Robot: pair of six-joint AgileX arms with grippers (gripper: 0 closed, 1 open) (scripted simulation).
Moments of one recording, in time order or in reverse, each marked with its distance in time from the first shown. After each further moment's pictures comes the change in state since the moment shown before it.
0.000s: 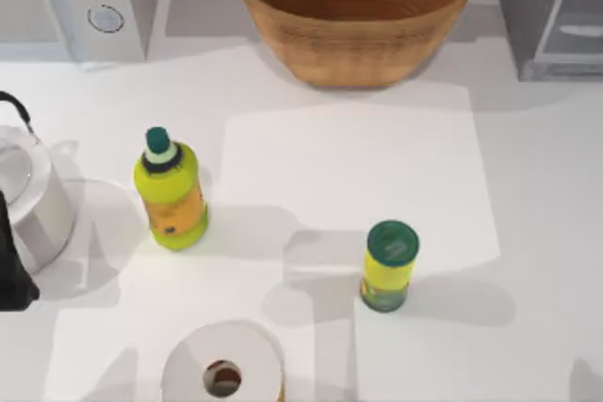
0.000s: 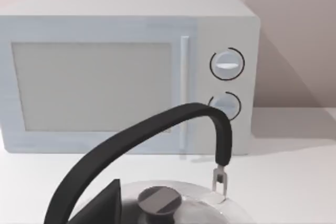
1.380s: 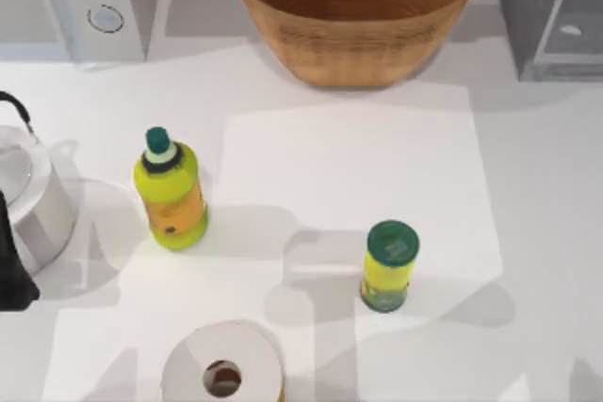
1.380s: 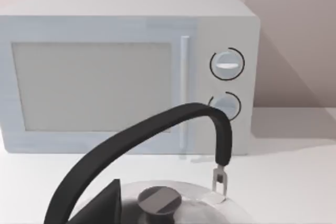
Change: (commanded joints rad) left arm 0.000 0.000 0.000 0.000 0.000 0.000; right arm -0.021 -0.227 -0.165 -0.046 -0.029 0.006
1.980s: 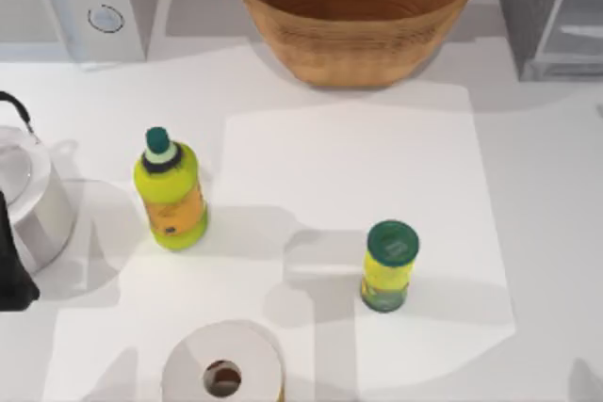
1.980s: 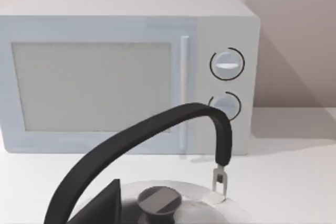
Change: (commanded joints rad) left arm 0.000 0.000 0.000 0.000 0.000 0.000; right arm -0.041 -0.152 -0.314 0.148 -0.039 0.001
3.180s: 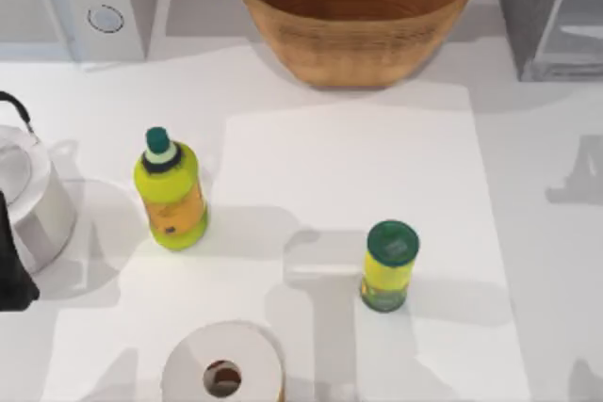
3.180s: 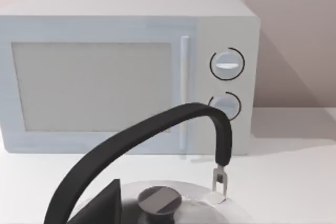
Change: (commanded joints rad) left arm 0.000 0.000 0.000 0.000 0.000 0.000; right arm 0.206 -1.463 -0.409 -0.905 0.220 0.011
